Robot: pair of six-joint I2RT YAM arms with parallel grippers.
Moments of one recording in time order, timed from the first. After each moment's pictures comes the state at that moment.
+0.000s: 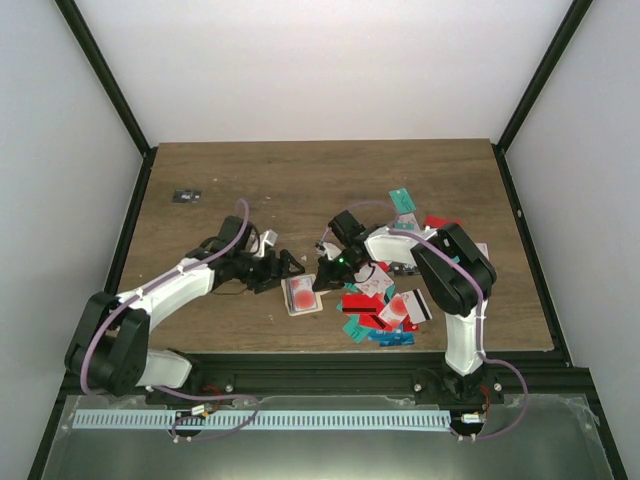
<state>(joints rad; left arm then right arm) -0.43 1.34 0.71 -0.32 0.66 -0.71 0.66 1.96 1.14 -0.43 -0.68 0.45</state>
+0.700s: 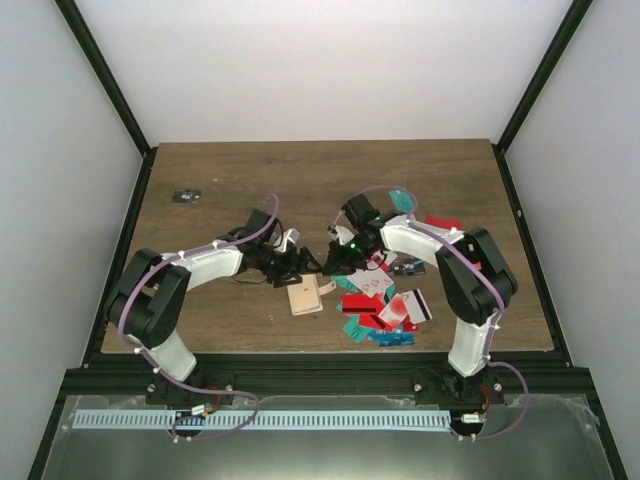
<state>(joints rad) -0.50 1.65 0.87 -0.23 0.70 -0.71 0.59 1.86 1.19 -0.57 -0.63 0.43</state>
